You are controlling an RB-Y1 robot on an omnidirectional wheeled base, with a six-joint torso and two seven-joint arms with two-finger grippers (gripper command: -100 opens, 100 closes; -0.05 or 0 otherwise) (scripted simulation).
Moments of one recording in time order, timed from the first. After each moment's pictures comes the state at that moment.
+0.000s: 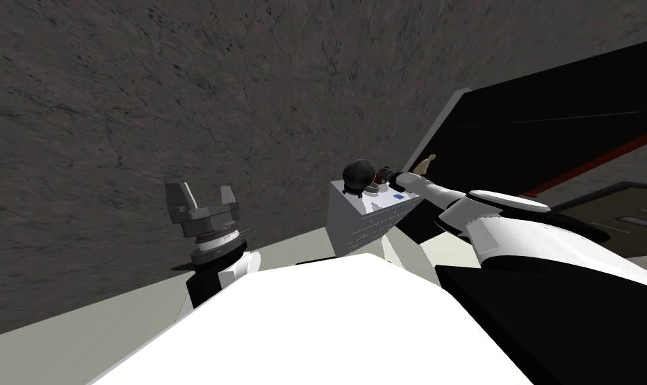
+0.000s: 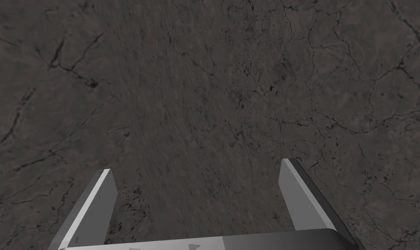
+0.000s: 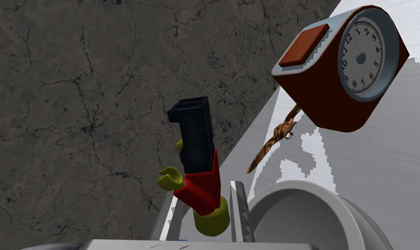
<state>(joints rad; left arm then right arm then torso) 0.49 -0.04 0.05 -2.37 0.02 -0.65 -0.03 -0.89 -1.31 0.89 -0.81 0.99 -0.07 1.39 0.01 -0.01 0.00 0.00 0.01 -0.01</state>
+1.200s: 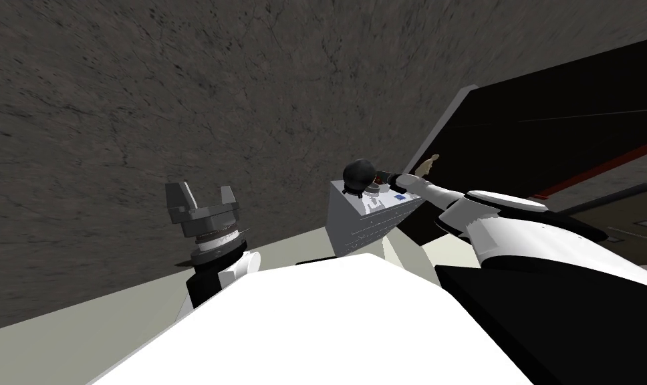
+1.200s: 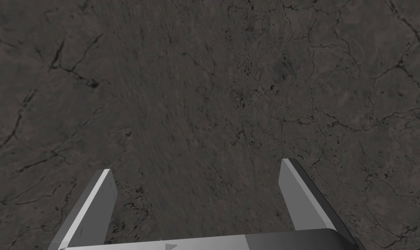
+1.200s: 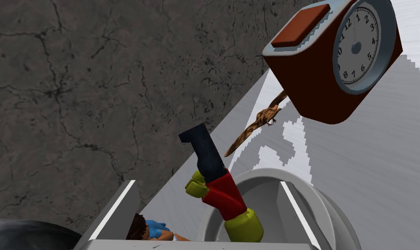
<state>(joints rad) 0.49 -0.04 0.05 -2.37 0.02 -0.65 -0.03 -0.89 -1.31 0.91 -0.79 1.04 -0.14 1.45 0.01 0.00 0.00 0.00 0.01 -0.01</state>
